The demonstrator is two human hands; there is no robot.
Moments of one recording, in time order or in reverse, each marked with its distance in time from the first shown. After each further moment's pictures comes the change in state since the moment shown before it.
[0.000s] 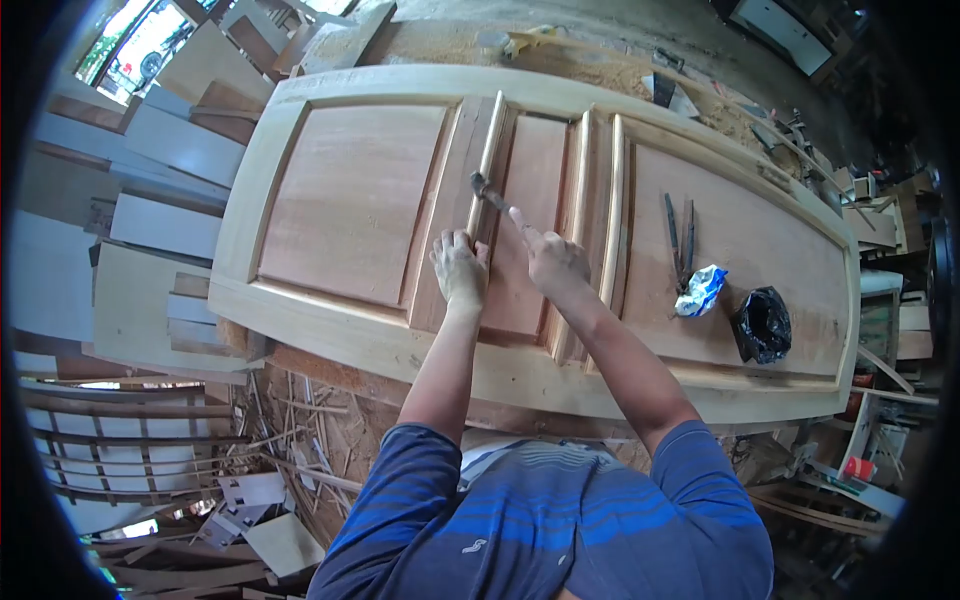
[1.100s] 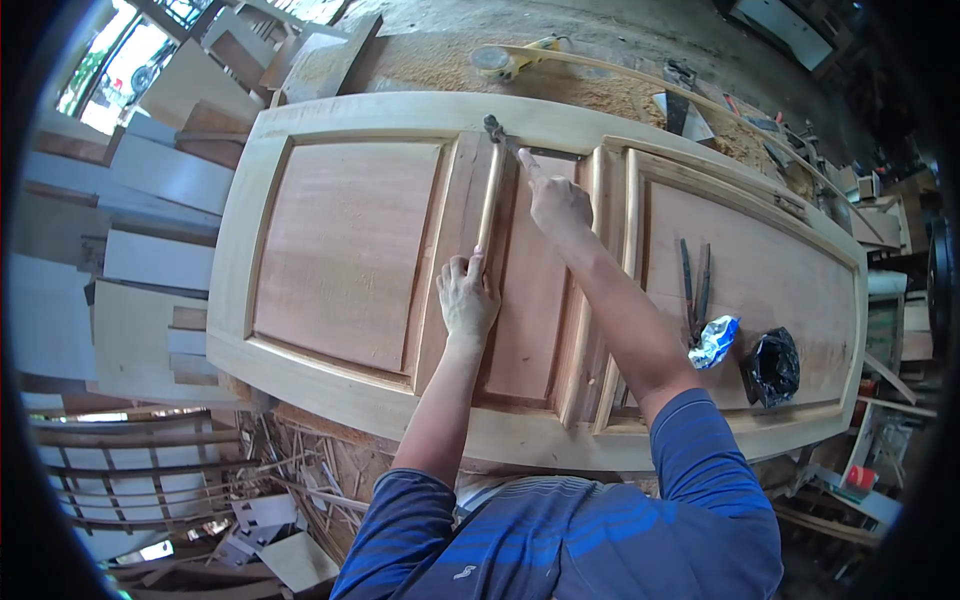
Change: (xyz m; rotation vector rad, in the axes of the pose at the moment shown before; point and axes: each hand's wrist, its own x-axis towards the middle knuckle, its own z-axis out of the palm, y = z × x) left_hand 0.070 0.005 0.027 0.016 -0.101 0.188; right_hand 0.211 0.046 -0.010 0.052 0.111 0.121
